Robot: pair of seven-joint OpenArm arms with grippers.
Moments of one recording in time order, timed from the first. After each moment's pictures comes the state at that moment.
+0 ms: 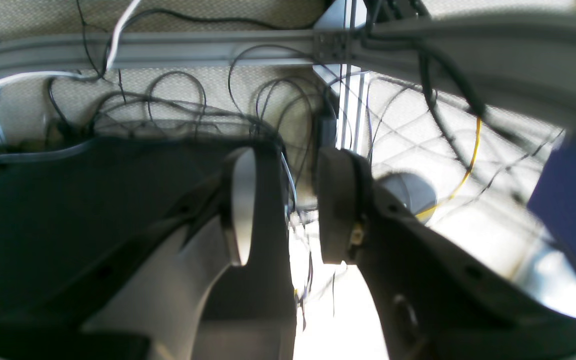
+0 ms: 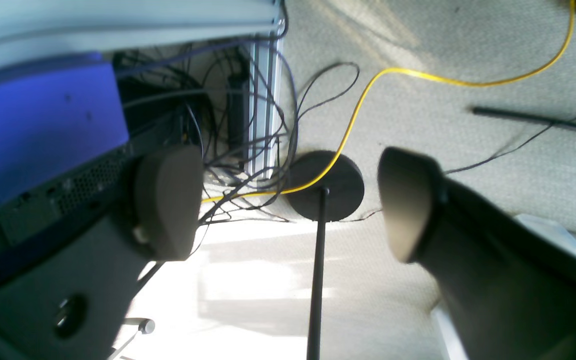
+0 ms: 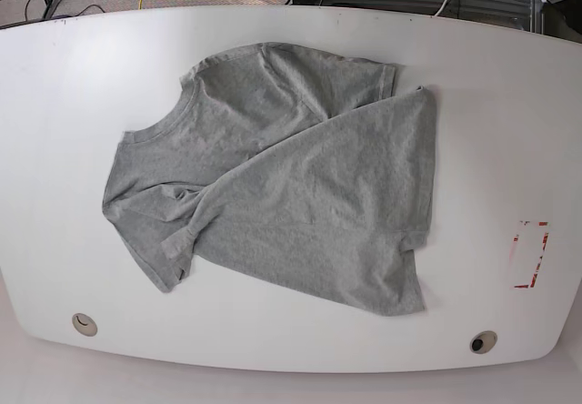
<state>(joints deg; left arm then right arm) 14.5 -3.8 -2.6 17.3 1.7 -8.9 -14.0 -24.1 3.9 -2.7 29.0 0.9 12.5 5.1</state>
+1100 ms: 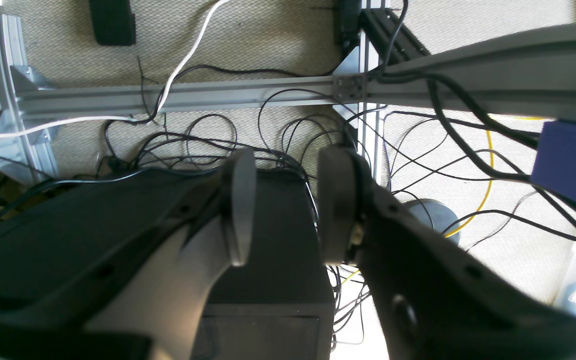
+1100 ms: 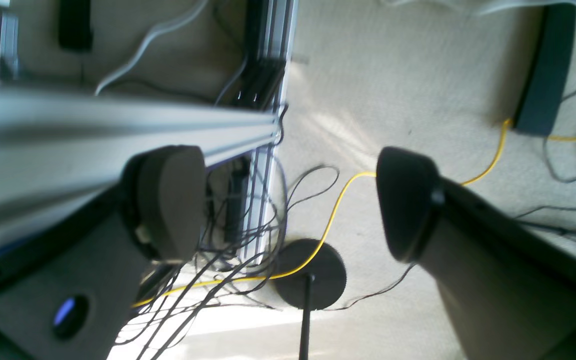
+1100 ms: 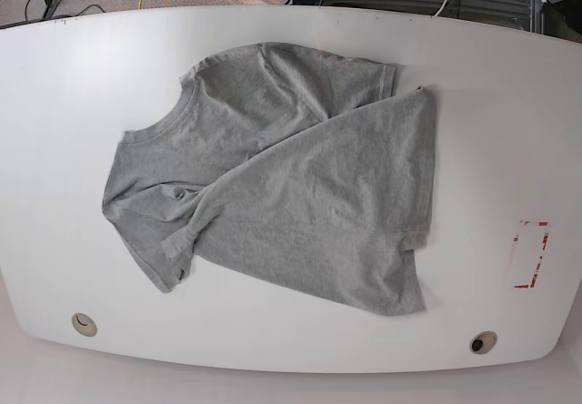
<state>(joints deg) 32.7 -6.0 -5.1 41.6 1.7 -9.4 -15.3 -37.8 4.3 -0.7 61.4 0.7 12.0 3.5</state>
